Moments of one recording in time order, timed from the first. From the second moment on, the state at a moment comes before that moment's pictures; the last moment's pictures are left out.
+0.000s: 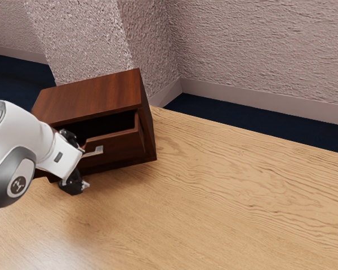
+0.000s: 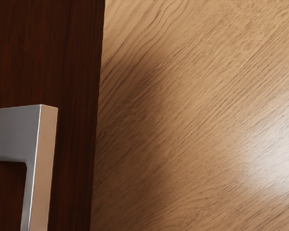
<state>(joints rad) 0.43 -0.47 -0.13 -2.46 0.08 2.56 1.03</state>
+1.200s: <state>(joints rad) 0.42 -0.55 -0.13 -2.52 0.09 2.56 0.97</state>
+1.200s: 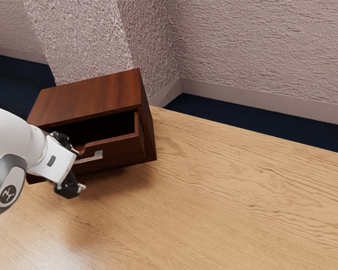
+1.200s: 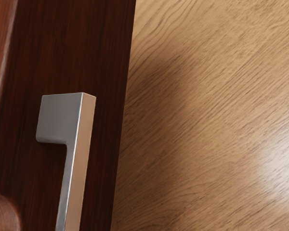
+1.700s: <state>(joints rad) 0.41 -0.54 -0.12 -2.53 0.09 2.57 0.95</state>
